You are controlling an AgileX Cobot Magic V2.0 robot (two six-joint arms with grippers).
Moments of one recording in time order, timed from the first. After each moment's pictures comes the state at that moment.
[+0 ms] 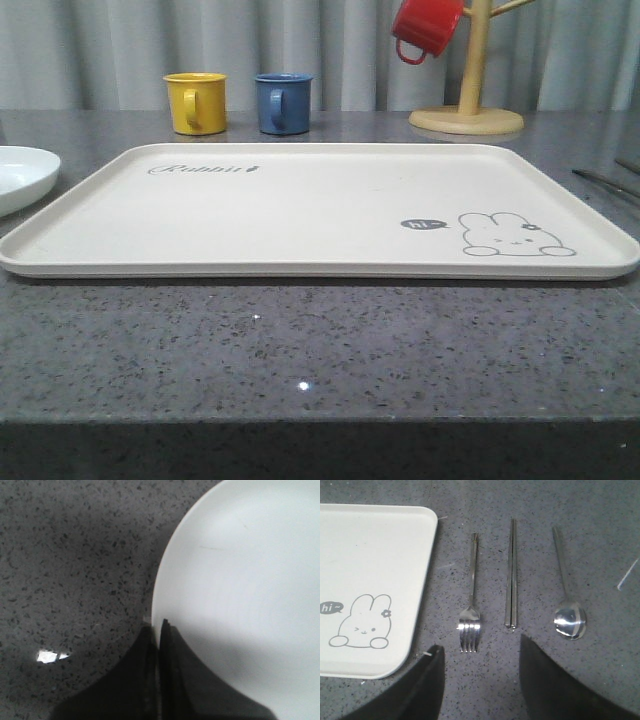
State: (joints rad) left arm 0.38 1.51 -1.04 -0.35 0.72 0.36; right arm -0.01 0.61 -0.69 0.05 0.72 0.03
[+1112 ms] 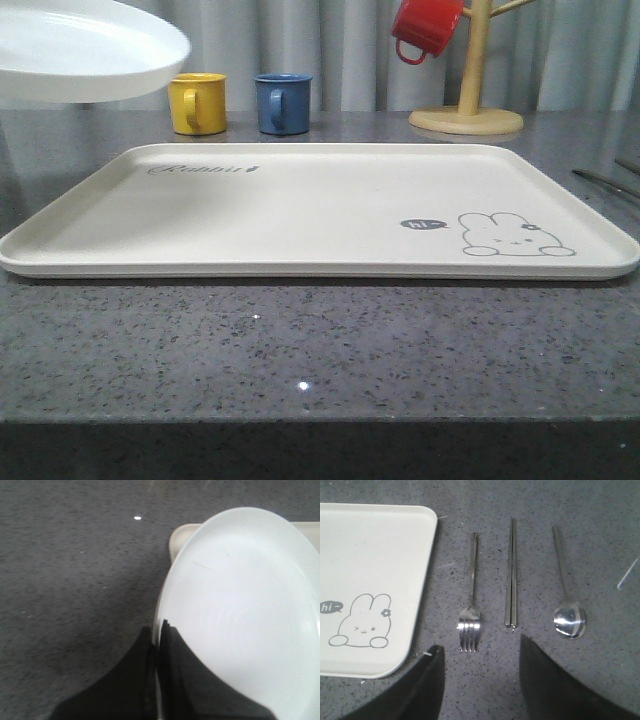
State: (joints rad) left arm 0.13 1.34 -1.28 -0.51 0.99 0.42; right arm -0.01 0.61 -0.69 0.05 0.73 0.03
